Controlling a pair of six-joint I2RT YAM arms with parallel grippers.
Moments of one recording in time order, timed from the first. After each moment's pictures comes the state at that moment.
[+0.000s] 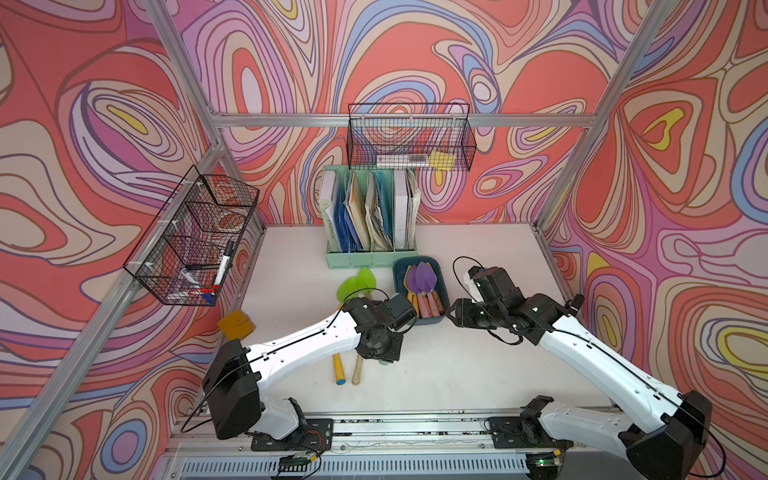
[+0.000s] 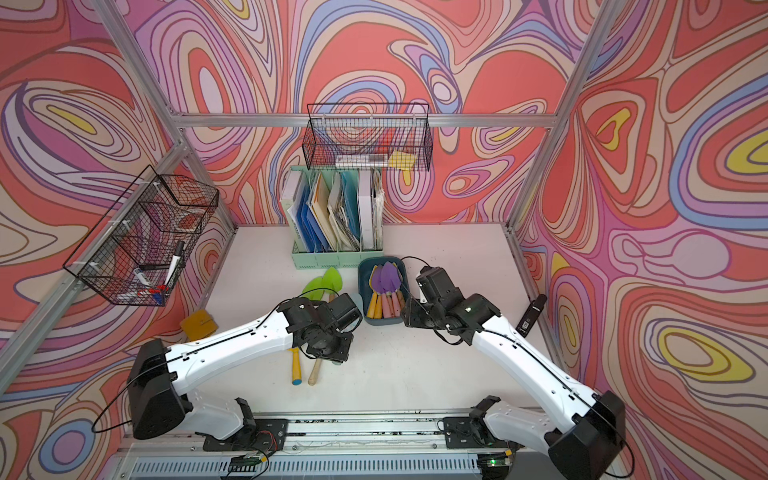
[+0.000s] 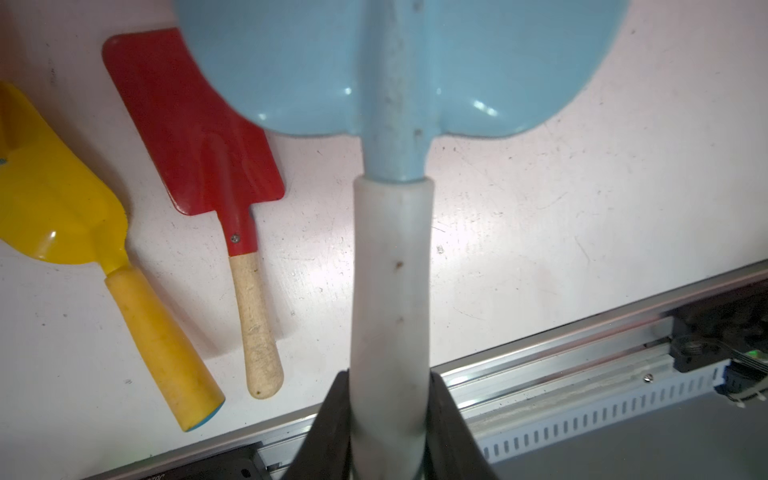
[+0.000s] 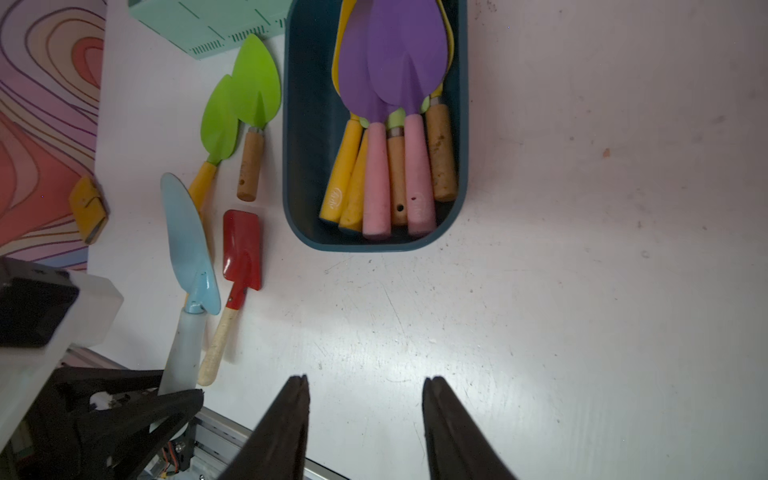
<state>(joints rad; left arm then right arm) -0.96 1.45 1.21 -1.10 -0.01 -0.73 0.58 1.14 1.04 -0.80 -0.11 0.59</state>
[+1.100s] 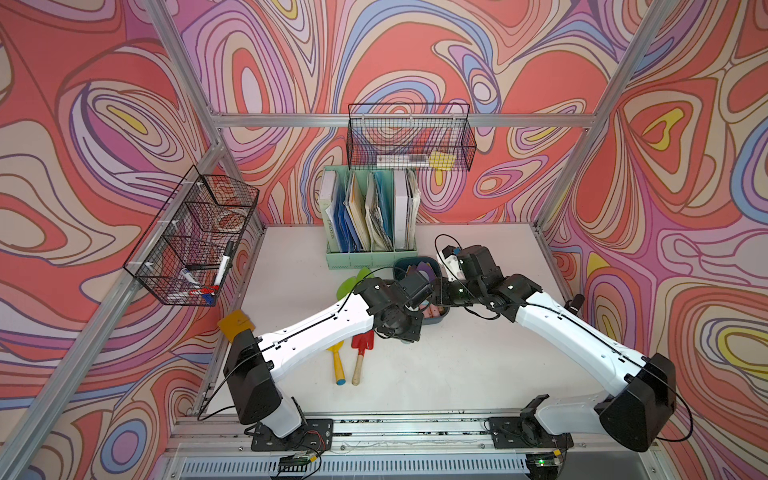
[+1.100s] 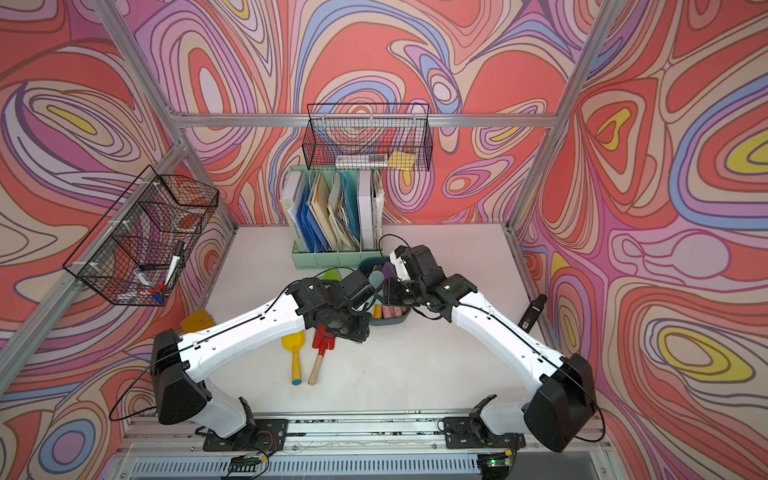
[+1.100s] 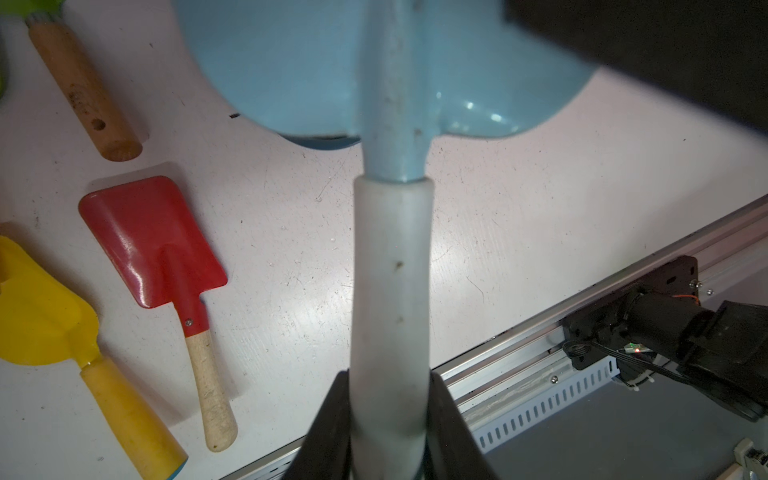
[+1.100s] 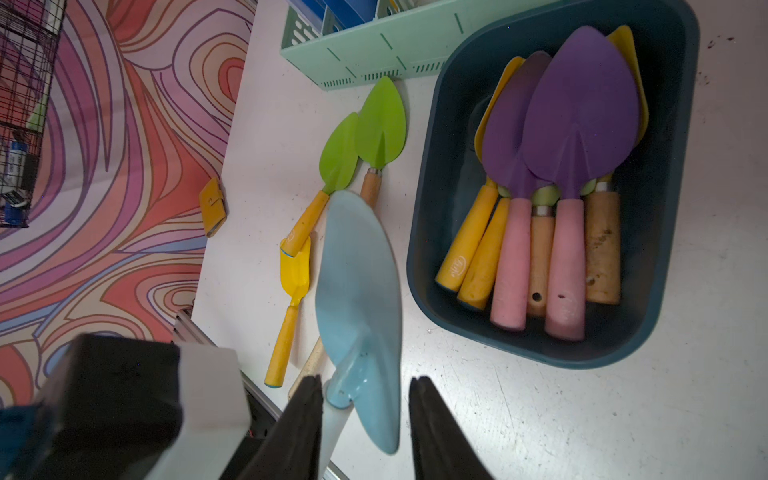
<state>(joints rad) -0.96 1.59 1.48 -1.09 0.02 -0.66 0.58 1.36 1.19 -0.61 -0.29 0.57</state>
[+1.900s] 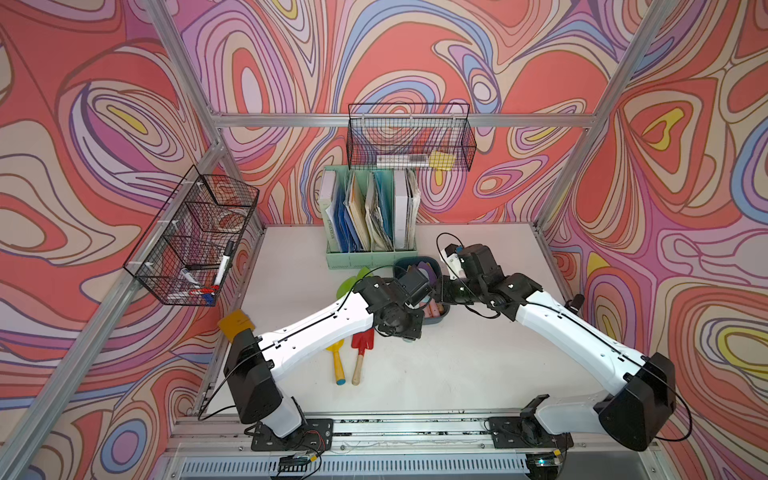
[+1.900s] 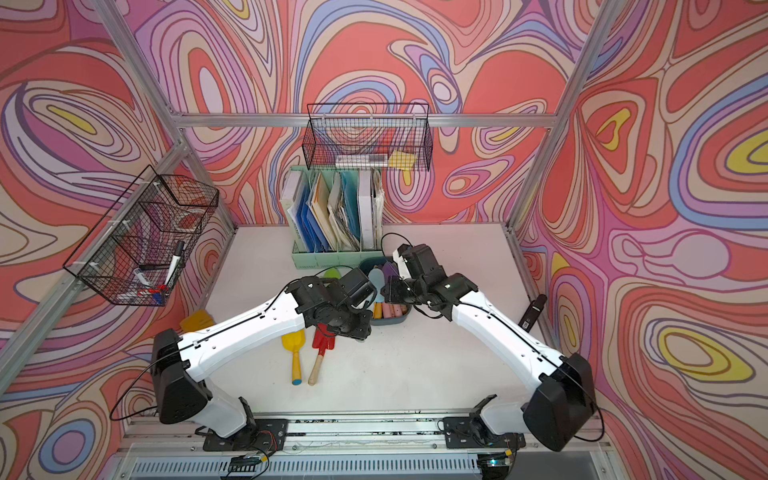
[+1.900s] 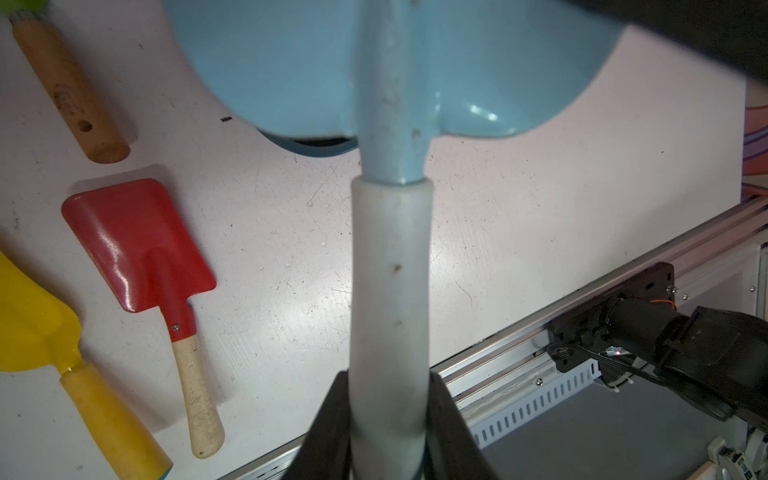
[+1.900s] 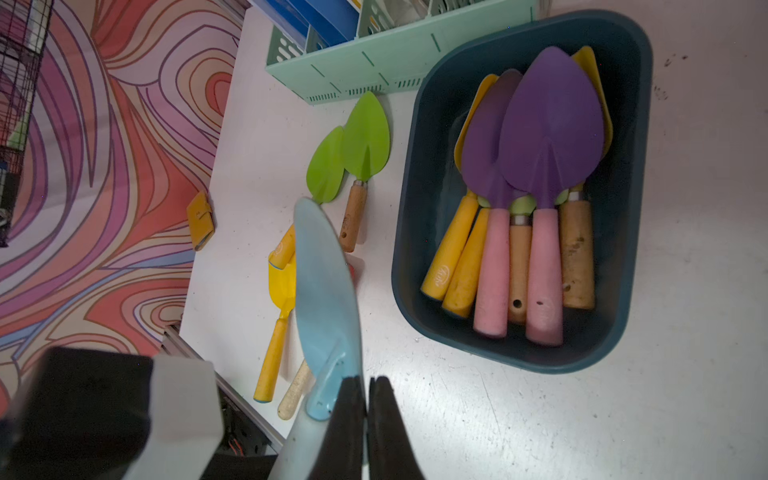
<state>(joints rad) -0.94 1.59 1.48 -1.07 0.05 -0.68 0.58 1.36 1.19 -0.61 -0.26 0.57</state>
